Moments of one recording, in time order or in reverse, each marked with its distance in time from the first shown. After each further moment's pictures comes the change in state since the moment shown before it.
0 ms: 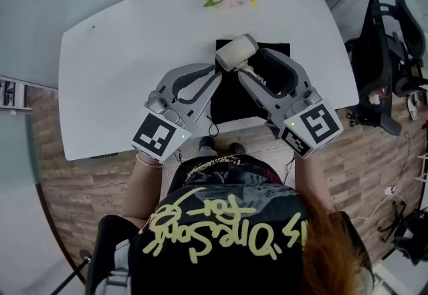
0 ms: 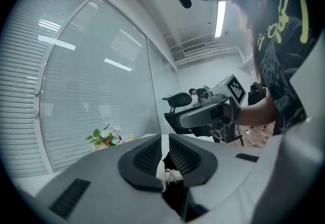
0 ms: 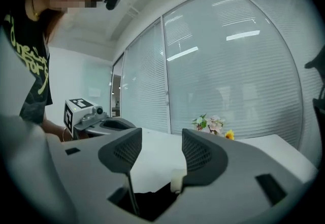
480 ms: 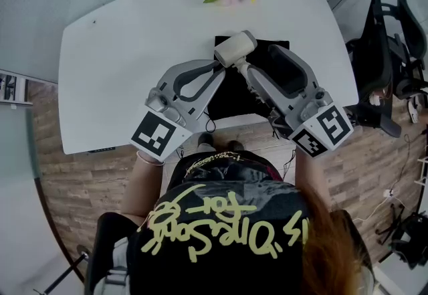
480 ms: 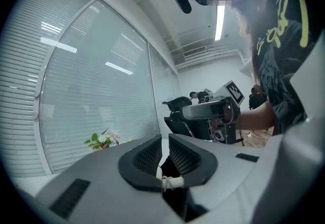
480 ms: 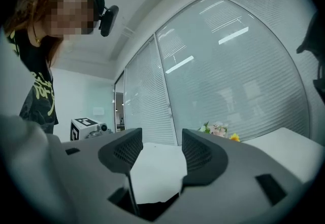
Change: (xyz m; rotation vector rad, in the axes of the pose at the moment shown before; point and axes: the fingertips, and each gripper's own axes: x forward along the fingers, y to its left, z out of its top) left arm 0.004 -0.012 0.014 -0.012 -0.038 0.010; right arm -0.025 -0.006 0.022 0.127 -0.147 0.050
